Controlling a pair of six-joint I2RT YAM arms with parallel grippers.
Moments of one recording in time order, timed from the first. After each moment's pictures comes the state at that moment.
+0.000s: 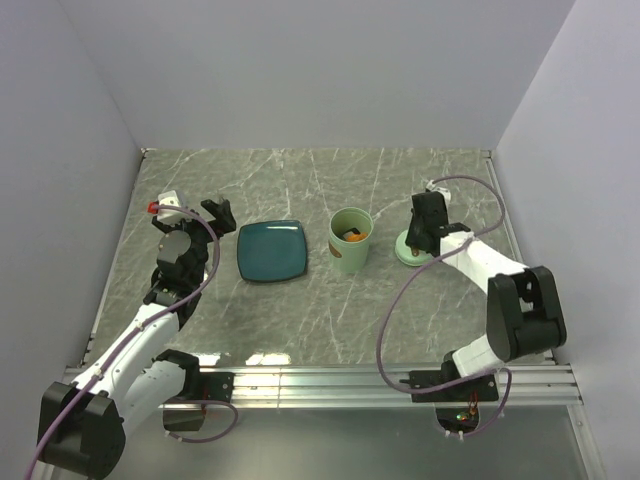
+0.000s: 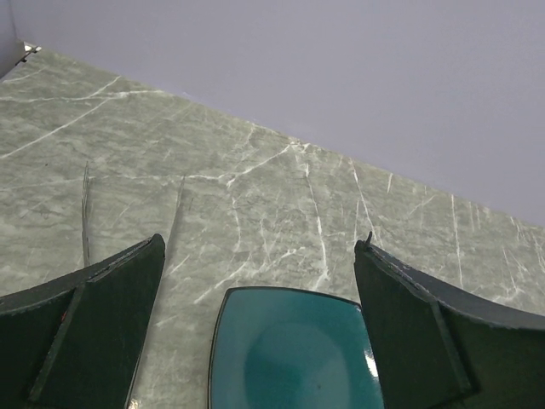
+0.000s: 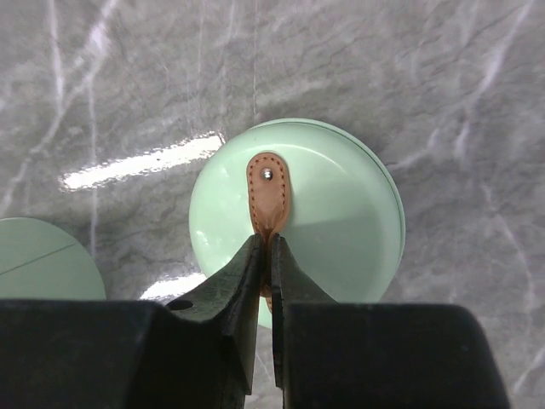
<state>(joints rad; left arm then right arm) -0.27 0.89 0.47 0.44 -0.34 -0.38 0.22 1.52 0.89 -0.26 0.25 0.41</state>
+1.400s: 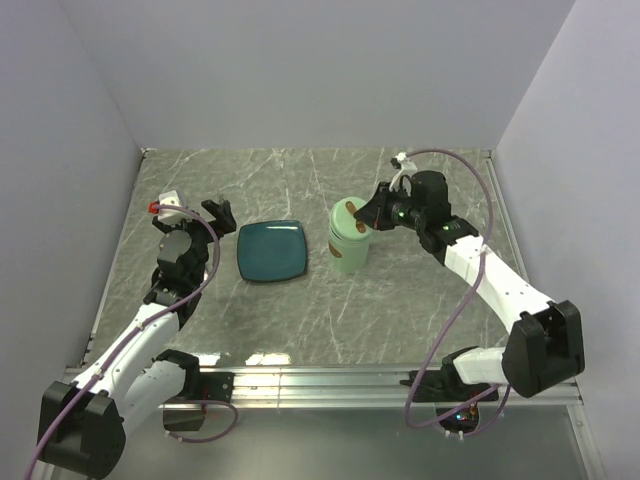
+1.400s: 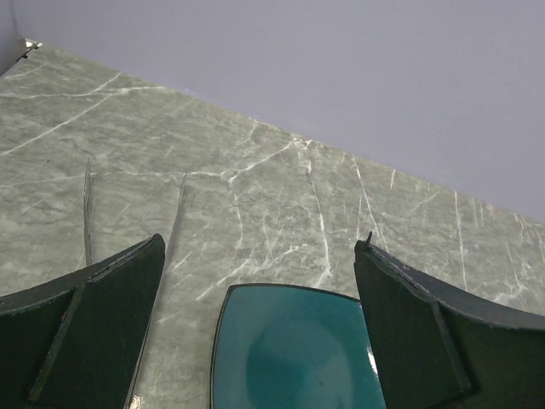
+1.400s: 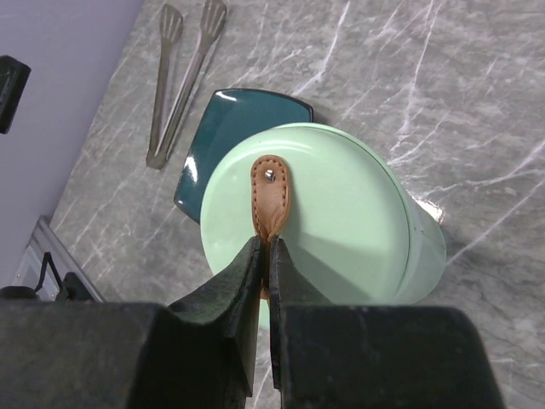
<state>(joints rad) -0.27 0.89 0.47 0.43 -0.34 -0.38 0.36 1.30 0.98 -0.11 -0.42 0.42</state>
